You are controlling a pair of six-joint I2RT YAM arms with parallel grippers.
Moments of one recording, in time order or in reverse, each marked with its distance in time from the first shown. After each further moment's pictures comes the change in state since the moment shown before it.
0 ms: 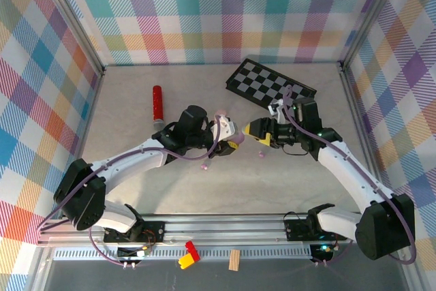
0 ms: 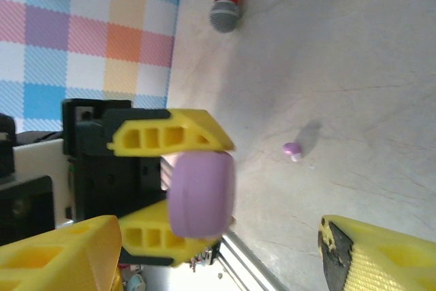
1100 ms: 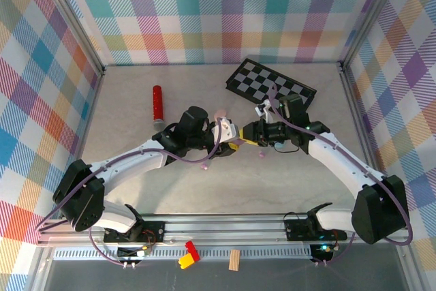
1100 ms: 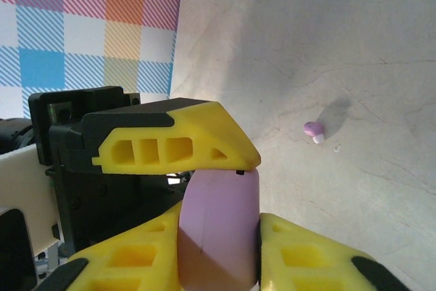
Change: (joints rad) left arm -0.013 -0.009 0.000 -0.008 -0.032 0.032; right arm 0.072 0.112 0.056 -0.017 -0.034 -0.013
